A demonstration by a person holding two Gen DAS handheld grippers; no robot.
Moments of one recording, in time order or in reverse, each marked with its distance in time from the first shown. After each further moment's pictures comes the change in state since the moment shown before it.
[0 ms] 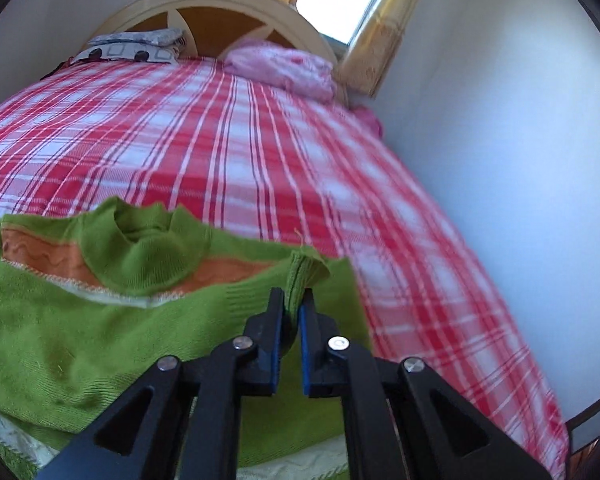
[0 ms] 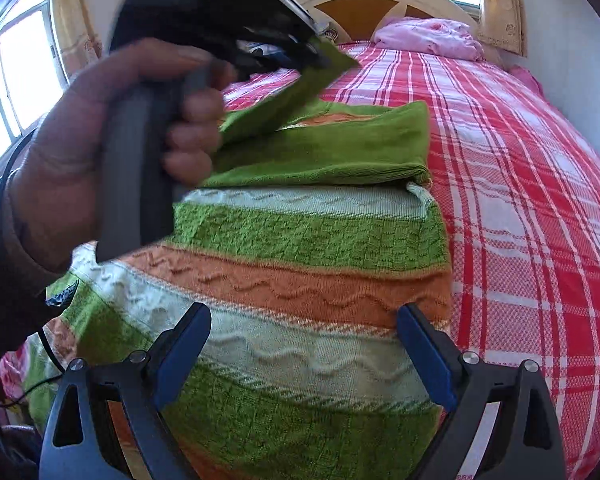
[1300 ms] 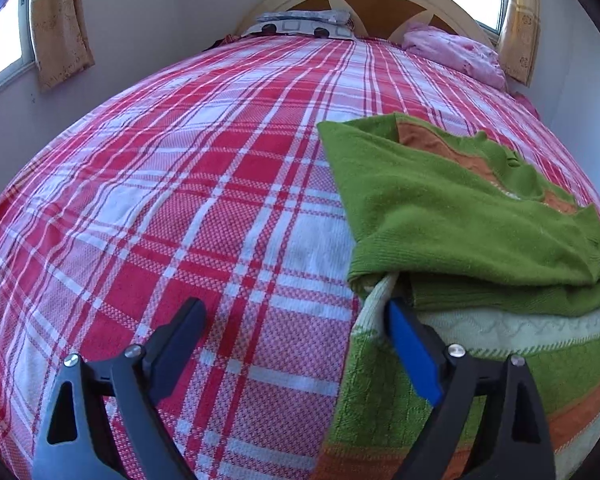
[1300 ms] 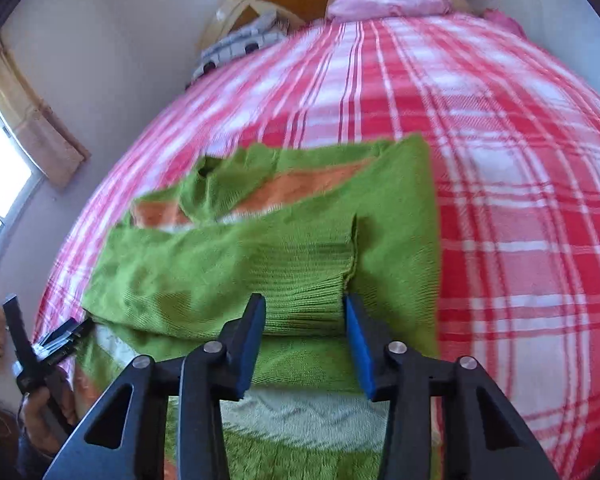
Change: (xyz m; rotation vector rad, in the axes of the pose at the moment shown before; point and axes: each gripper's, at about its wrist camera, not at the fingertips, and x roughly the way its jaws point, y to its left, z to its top) left arm -0.109 0.236 -0.081 -0.128 0.045 0.543; right arm 0.102 -0.060 0.126 0.242 0.086 0.006
